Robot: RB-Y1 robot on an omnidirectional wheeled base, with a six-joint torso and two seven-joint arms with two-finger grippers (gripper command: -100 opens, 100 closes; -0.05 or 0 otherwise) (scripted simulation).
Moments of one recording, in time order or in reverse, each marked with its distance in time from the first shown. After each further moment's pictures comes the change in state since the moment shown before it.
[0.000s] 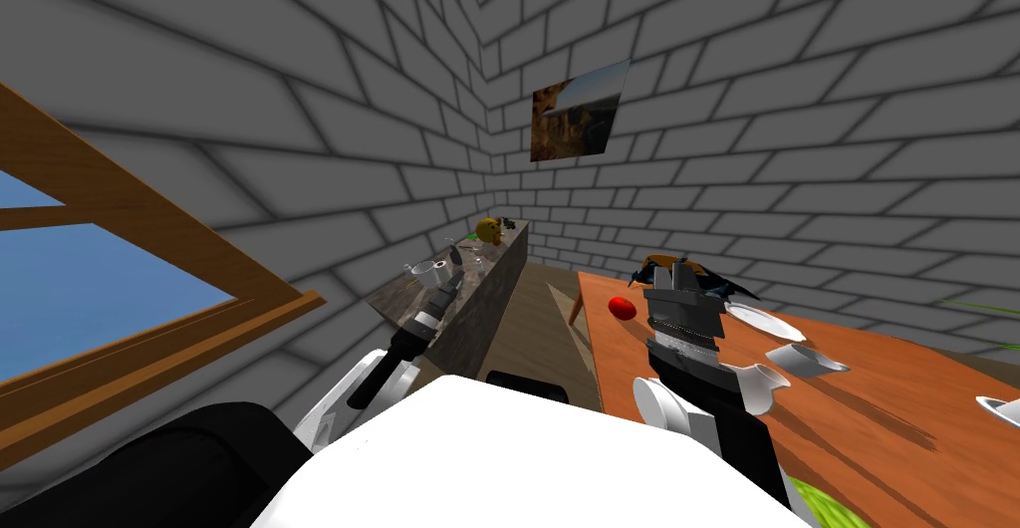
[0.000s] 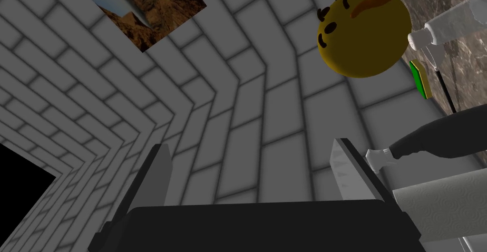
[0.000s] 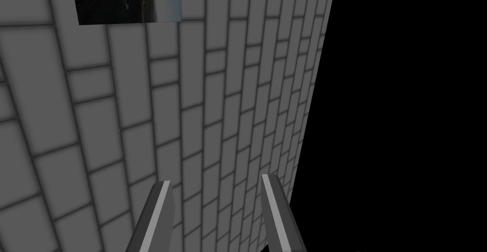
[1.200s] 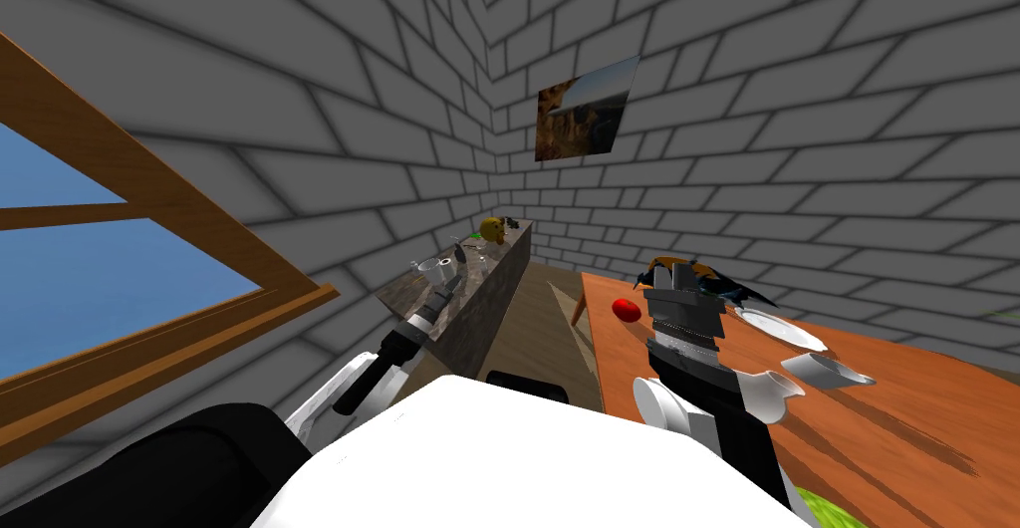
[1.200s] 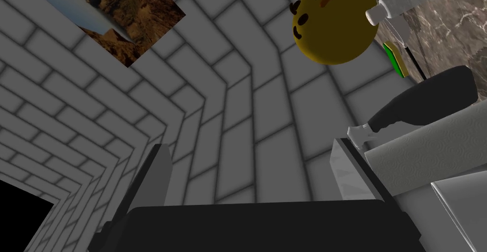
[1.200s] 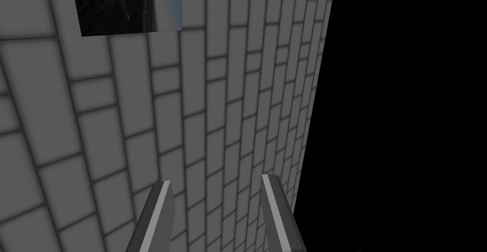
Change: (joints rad) left arm 0.051 0.073 0.038 -0.001 -0.018 0.022 0.004; right arm 0.000 0.000 0.000 0.000 0.000 0.000 0.000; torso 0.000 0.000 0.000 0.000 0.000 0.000
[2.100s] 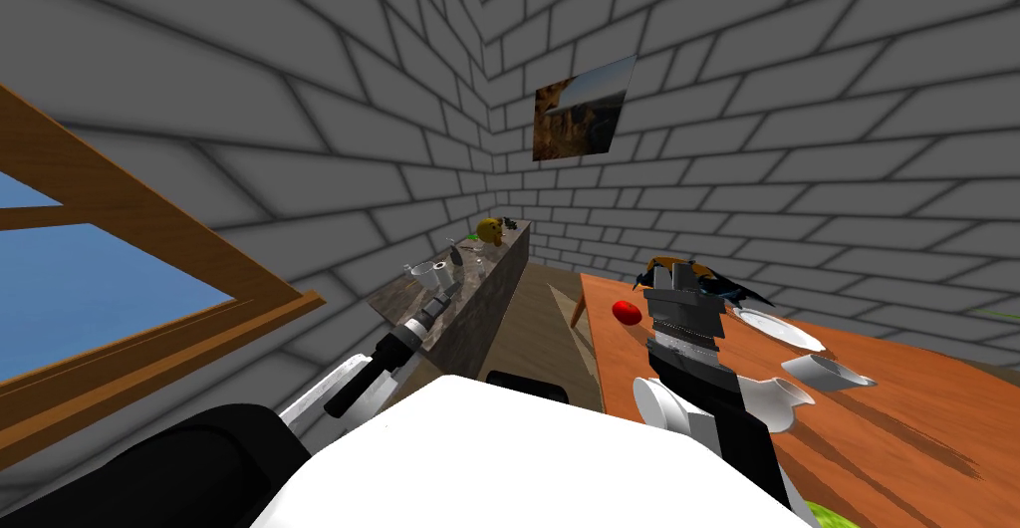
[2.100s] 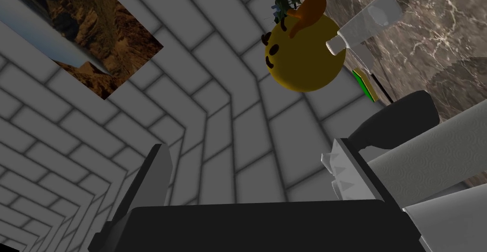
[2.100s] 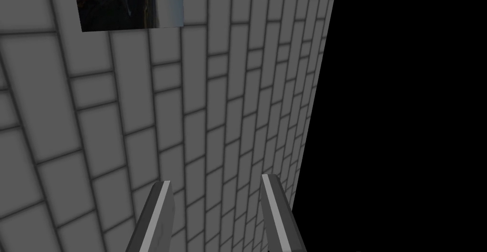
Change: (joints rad) left arm 0.041 0.110 -0.002 0.036 0.036 0.022 0.031; right arm 0.000 0.000 0.000 0.000 0.000 0.000 0.000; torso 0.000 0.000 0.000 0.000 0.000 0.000
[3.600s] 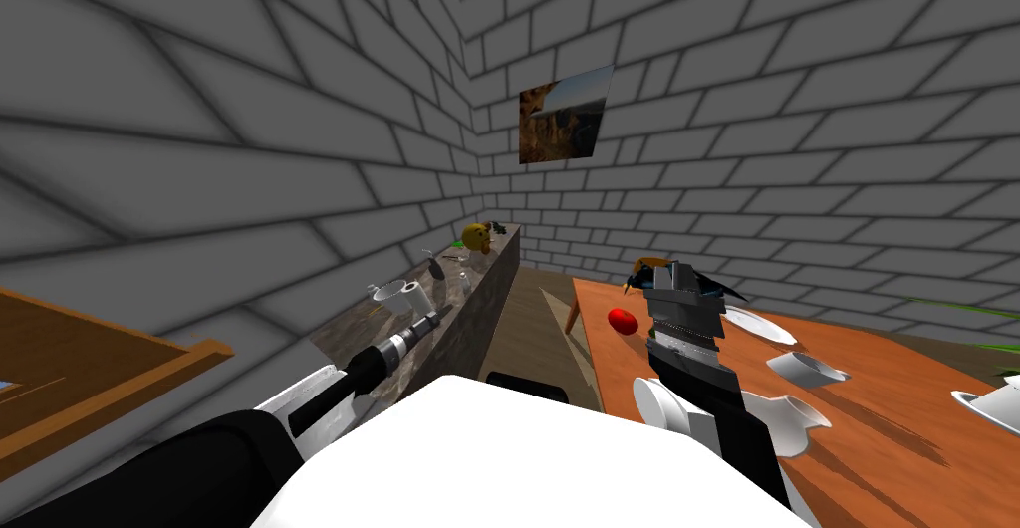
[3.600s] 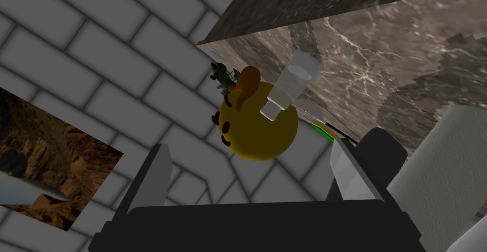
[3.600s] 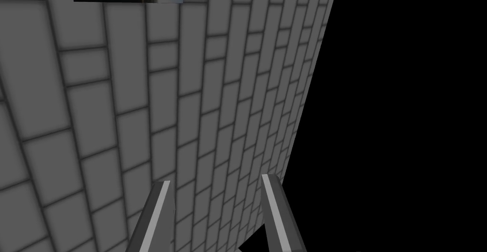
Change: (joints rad) left arm 0.198 0.264 0.032 -0.024 0.060 0.184 -0.075; right arm 0.000 0.000 0.000 0.000 0.000 0.000 0.000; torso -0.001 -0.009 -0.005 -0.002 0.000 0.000
